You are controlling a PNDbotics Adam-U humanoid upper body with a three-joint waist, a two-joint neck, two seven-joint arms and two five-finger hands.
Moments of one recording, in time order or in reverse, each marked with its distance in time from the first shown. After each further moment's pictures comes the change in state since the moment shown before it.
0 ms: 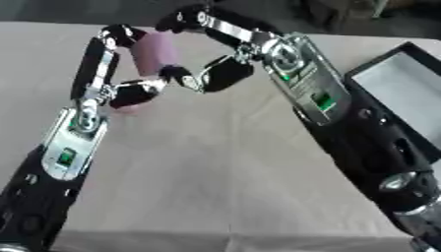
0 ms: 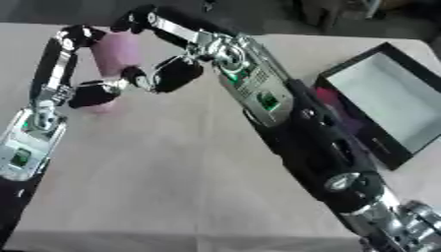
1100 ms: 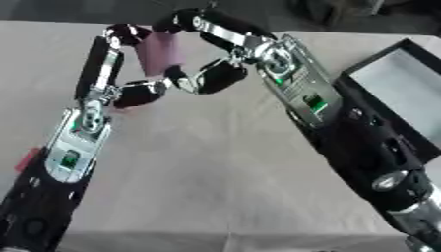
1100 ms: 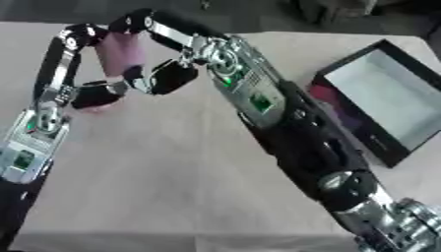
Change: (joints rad) left arm -0.006 -0.023 -0.010 -0.018 0.000 -0.009 -0.002; right arm 0.000 0.006 0.006 0.032 0.025 -0.011 -0.014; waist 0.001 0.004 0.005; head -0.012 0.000
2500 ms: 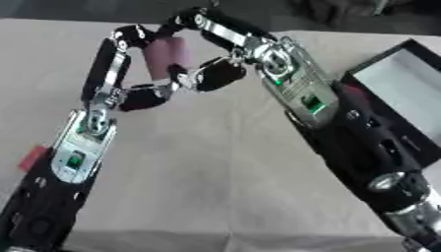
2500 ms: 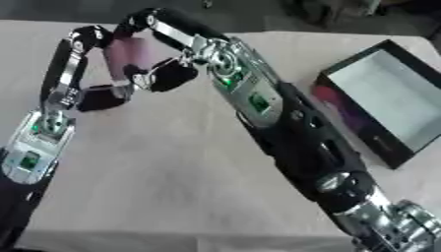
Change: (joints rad) left arm 0.001 -0.010 -0.008 0.007 -0.004 -0.070 -0.002; right arm 0.000 0.014 -0.010 0.021 0.012 -0.009 -0.019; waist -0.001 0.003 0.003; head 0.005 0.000
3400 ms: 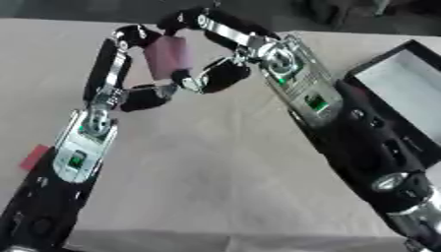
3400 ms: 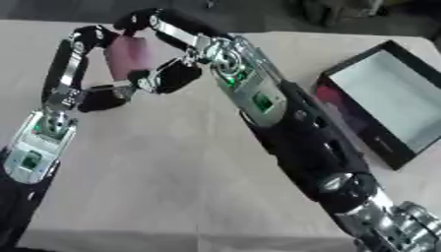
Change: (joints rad) left arm 0.001 0.000 0.000 0.006 0.028 -0.065 0.004; right arm 0.000 0.000 -0.009 0.000 0.009 -0.006 0.010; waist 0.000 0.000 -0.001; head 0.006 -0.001
